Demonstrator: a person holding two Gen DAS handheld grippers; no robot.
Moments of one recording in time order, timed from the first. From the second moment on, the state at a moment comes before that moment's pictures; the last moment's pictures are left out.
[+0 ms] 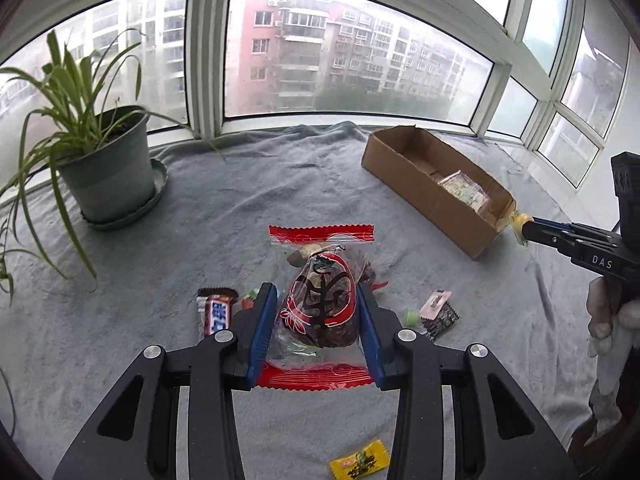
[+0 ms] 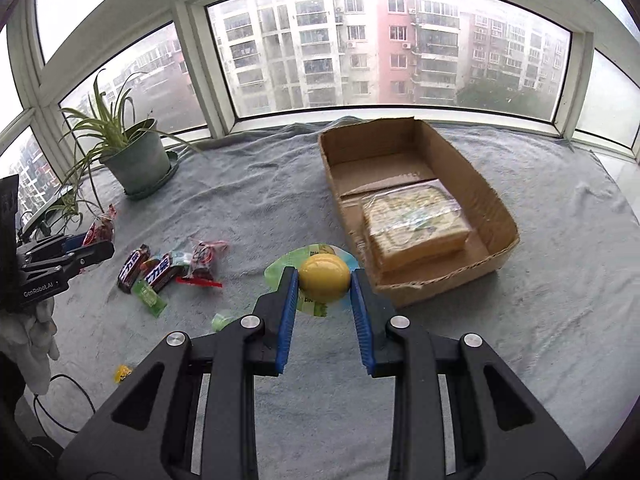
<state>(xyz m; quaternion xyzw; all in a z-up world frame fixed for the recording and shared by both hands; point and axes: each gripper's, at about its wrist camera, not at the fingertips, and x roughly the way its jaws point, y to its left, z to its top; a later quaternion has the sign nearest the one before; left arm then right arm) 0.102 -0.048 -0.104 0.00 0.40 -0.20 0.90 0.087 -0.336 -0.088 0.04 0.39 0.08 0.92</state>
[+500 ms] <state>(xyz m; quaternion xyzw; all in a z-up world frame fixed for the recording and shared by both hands) 0.166 -0.131 -0.077 0.02 0.36 -0.25 0.90 0.133 -0.410 -0.077 0.03 0.38 0.01 0.93</state>
